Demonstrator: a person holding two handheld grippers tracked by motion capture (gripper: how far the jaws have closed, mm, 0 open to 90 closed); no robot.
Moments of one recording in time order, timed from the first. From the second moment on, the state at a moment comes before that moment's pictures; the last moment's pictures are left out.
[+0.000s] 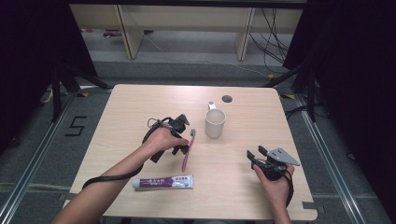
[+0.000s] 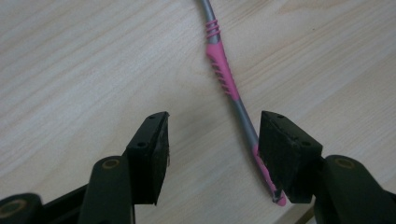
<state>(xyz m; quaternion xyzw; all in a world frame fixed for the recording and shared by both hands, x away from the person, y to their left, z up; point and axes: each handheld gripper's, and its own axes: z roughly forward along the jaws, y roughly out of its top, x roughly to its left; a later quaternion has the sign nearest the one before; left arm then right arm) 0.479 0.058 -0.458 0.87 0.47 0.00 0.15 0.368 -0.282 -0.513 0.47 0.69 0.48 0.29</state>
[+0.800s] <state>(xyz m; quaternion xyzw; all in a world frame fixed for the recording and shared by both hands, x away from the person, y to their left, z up) 0.493 0.037 -0.476 0.88 0.45 0.02 0.13 0.369 -0.283 -0.512 0.46 0.70 0.47 0.28</state>
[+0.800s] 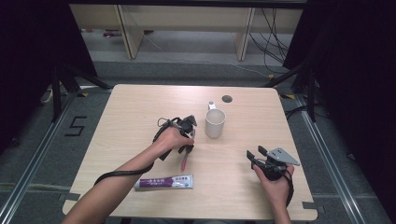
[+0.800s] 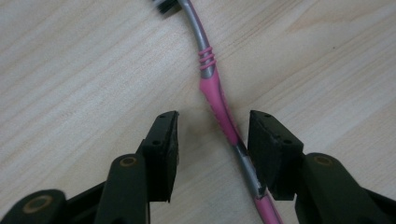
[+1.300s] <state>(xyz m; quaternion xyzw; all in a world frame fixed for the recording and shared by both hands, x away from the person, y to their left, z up) 0.497 0.041 -0.478 0.91 0.41 0.05 0.11 0.369 -0.283 -0.512 0.46 0.70 0.47 0.28</state>
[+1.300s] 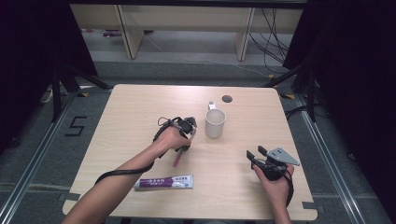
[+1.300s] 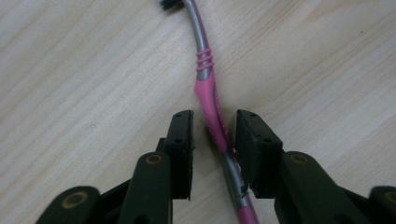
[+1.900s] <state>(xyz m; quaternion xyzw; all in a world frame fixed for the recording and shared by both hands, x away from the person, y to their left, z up) 0.511 0.041 -0.477 0.92 0.38 0.06 0.11 0.369 -0.282 -0.512 0.46 0.70 0.47 0.27</state>
